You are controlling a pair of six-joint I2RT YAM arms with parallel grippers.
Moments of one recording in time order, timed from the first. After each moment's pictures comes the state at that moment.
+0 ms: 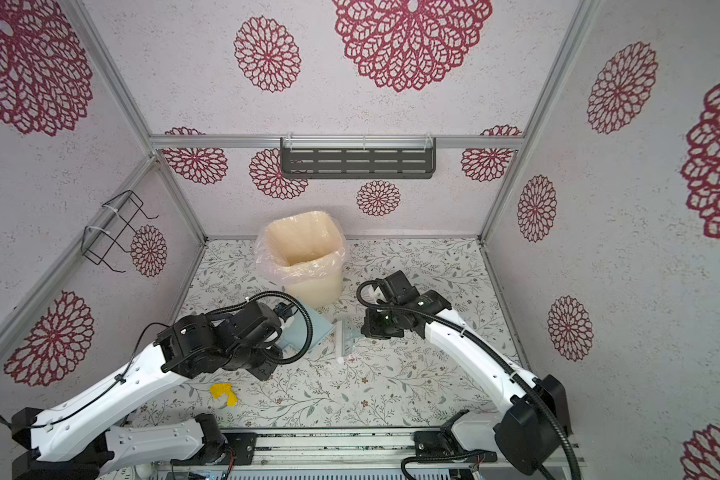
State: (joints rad) left arm -0.97 1.13 1.26 -1.31 -0.13 -0.38; right arm 0.60 1.29 1.17 -0.90 -0.32 0.53
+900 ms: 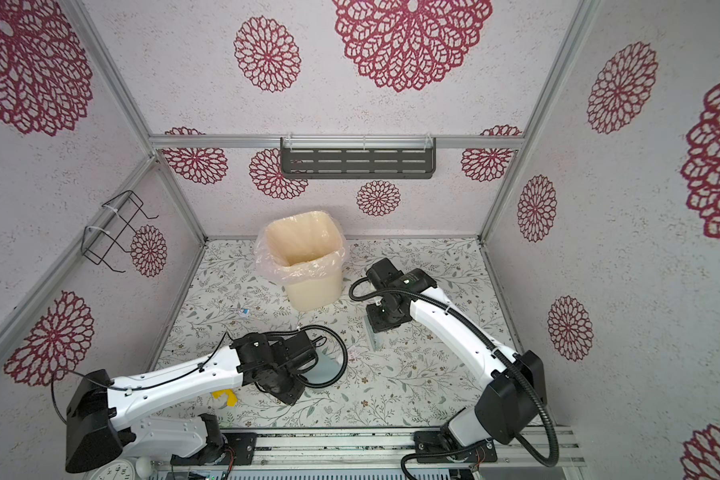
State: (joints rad) left arm -1.06 1.34 0.98 -1.11 0.04 -0.53; right arm 0.66 1.49 1.41 -1.18 -0.01 0.27
